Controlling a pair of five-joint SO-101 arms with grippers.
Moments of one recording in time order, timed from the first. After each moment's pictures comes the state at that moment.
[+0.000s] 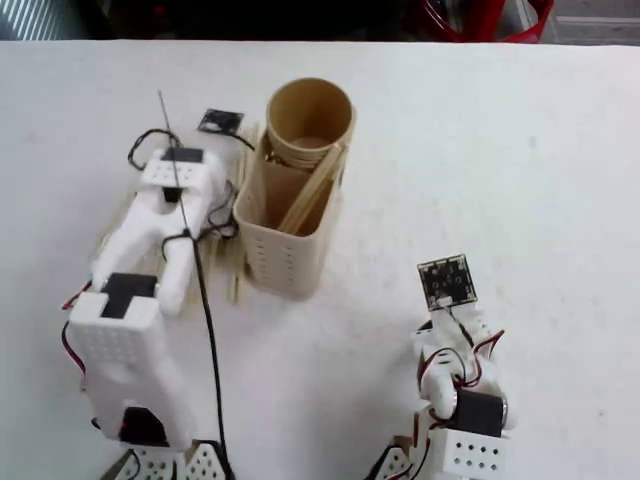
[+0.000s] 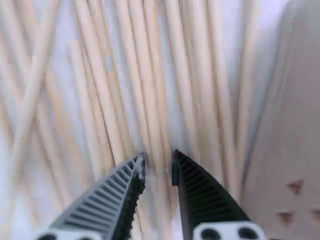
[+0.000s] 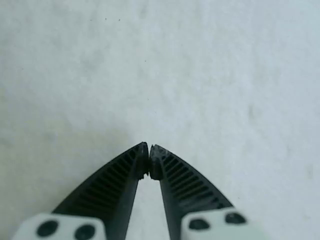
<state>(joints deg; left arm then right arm) -2.4 26.7 2.7 65.5 0.0 4.8 -102.5 96.4 66.9 24.4</state>
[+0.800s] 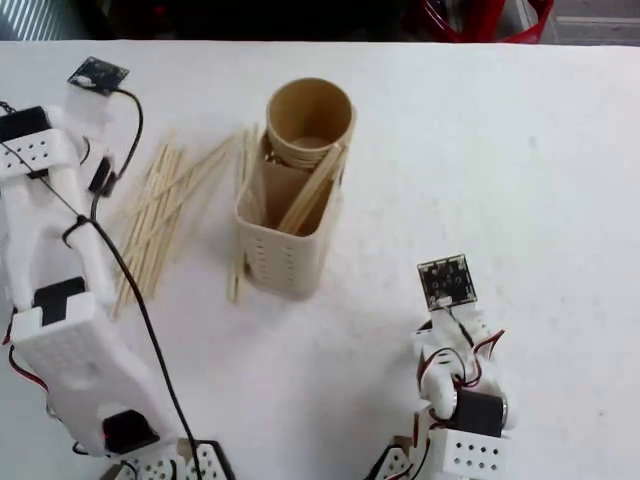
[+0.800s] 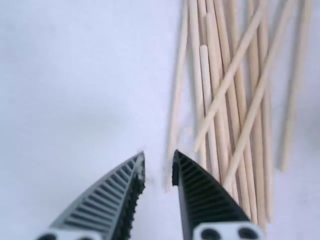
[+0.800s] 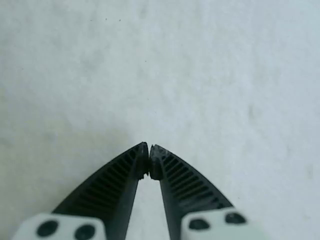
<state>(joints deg) -26.5 27.3 -24.1 81.8 -33.6 4.7 -102.5 96.4 66.9 24.4</state>
